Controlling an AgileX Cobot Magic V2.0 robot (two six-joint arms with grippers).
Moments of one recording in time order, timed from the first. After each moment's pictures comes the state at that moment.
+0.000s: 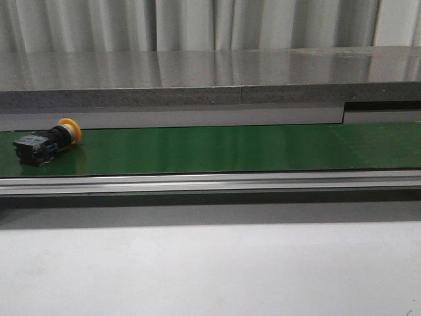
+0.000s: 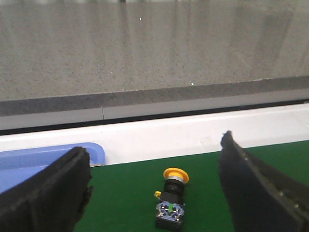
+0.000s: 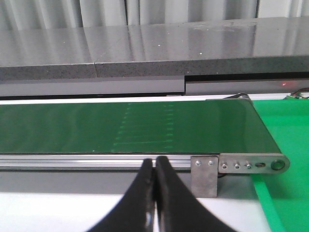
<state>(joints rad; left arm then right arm) -0.08 0.80 -0.68 -0.41 0.25 0.37 0.06 -0.01 0.03 0.00 0.11 0.06</state>
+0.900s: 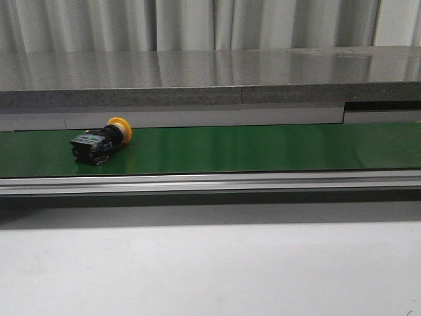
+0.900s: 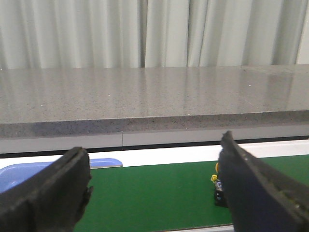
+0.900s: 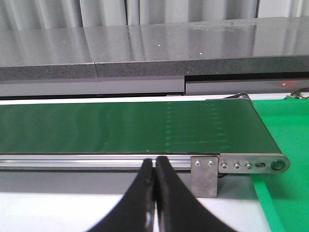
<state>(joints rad) -0.08 0.19 -0.24 -0.41 0.13 0.37 0.06 -0.01 0.03 0.00 0.11 0.06</state>
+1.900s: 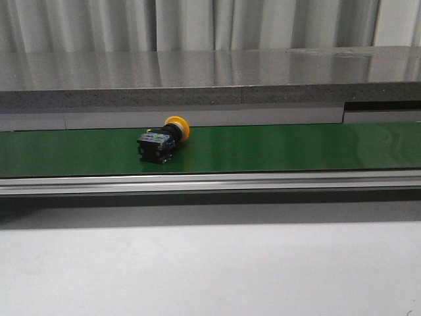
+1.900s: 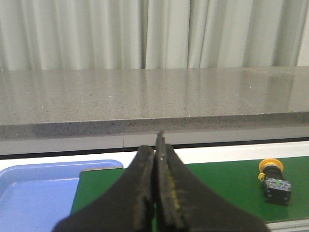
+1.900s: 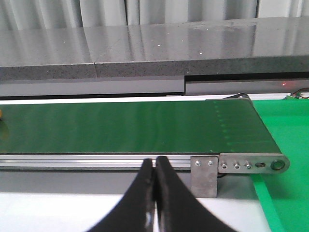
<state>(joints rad) -0.08 0.19 -0.24 -0.41 0.12 0.37 0.06 -0.01 0.03 0.00 0.11 0.06</state>
